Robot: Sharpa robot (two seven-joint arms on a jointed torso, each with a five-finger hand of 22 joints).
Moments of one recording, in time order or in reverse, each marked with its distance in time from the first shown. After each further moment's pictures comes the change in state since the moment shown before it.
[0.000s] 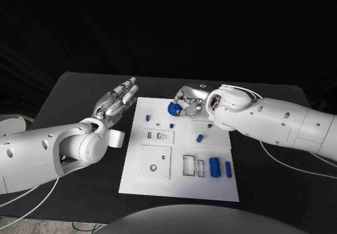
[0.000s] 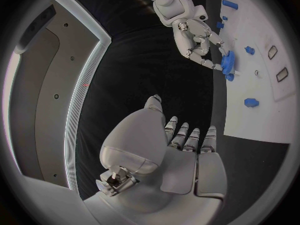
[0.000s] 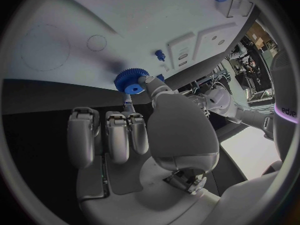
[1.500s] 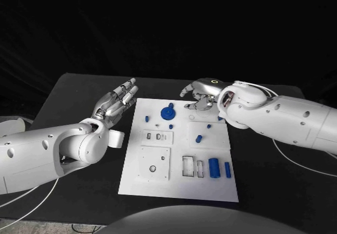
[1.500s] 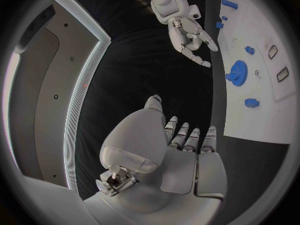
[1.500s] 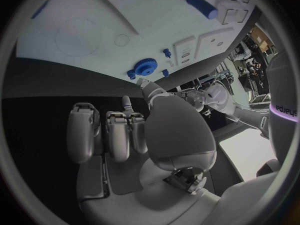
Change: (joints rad) left arm 0.000 0.000 0.000 -0.007 0.000 0.003 -0.005; left_hand 0.000 0.000 0.000 0.000 0.000 0.000 0.000 0.000 0.001 -0.002 0.009 0.004 0.000 0.000 0.000 0.000 0.000 0.000 0.000 0.000 0.000 0.000; right arm 0.031 -0.128 0.002 0.083 -0.004 -0.040 0.021; right_hand 0.002 0.007 0.005 -0.006 -0.277 -0.177 -0.016 -0.019 0.024 0.000 0.000 0.000 0.000 -0.002 -0.002 -0.031 -0.001 0.002 -0.013 -0.001 -0.078 -0.001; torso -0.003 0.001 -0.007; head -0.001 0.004
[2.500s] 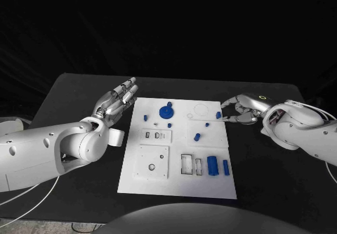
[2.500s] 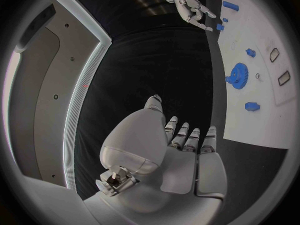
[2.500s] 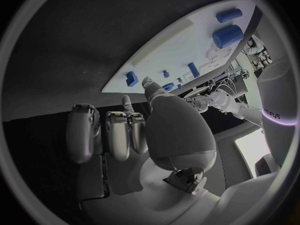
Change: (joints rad) left arm -0.006 0.007 0.000 -0.016 0.000 0.017 -0.001; left_hand 0.000 0.000 0.000 0.000 0.000 0.000 0.000 0.000 0.000 0.000 0.000 0.000 0.000 0.000 0.000 0.000 0.000 0.000 0.000 0.000 0.000 0.001; right arm -0.100 -0.320 -0.009 0.107 0.021 -0.081 0.037; right_hand -0.014 0.004 -0.065 0.065 -0.214 0.031 0.001 -0.024 -0.045 0.000 0.007 0.000 0.001 0.000 0.000 -0.021 0.001 0.000 0.004 0.003 -0.006 0.001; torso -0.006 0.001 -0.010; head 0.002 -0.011
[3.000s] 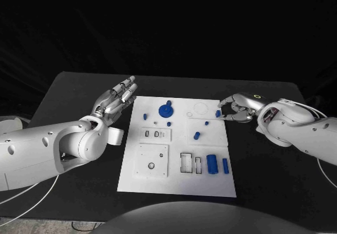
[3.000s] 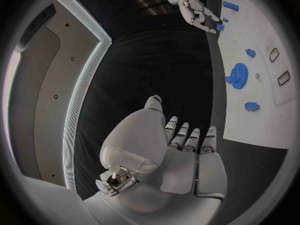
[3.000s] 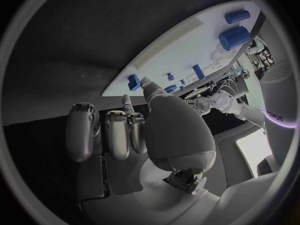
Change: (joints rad) left arm 0.000 -0.001 0.000 -0.001 0.000 0.003 -0.001; left_hand 0.000 0.000 0.000 0.000 0.000 0.000 0.000 0.000 0.000 0.000 0.000 0.000 0.000 0.000 0.008 0.000 0.000 0.000 0.000 0.000 0.000 0.000; right arm -0.011 0.050 0.000 -0.060 0.005 0.001 0.006; right_hand 0.027 0.006 -0.003 -0.003 0.067 0.028 0.008 0.004 0.000 0.001 0.001 0.000 0.000 0.000 0.007 -0.024 0.000 0.000 -0.004 0.004 -0.017 0.000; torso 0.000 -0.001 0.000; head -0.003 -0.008
